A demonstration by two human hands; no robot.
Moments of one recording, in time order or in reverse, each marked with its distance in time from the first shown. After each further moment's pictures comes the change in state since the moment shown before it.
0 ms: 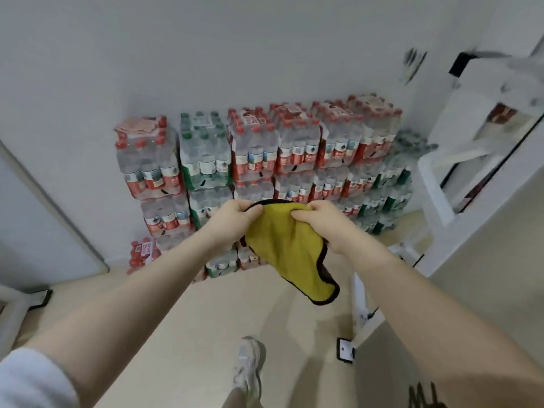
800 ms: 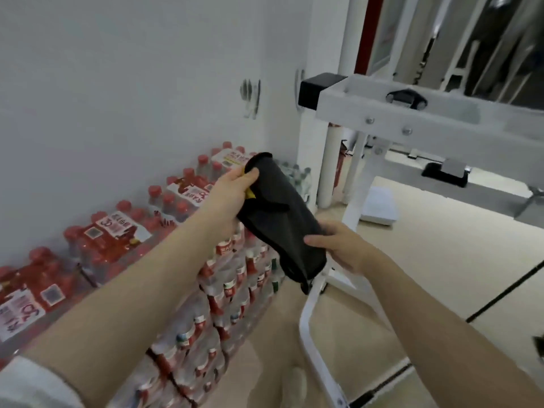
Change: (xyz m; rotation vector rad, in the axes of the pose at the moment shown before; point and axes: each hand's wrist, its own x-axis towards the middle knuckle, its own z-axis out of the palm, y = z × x) left_hand 0.473 0.252 0.163 -0.658 -0.597 0.135; right_hand 0.286 0.006 -0.301 0.409 0.359 -0.054
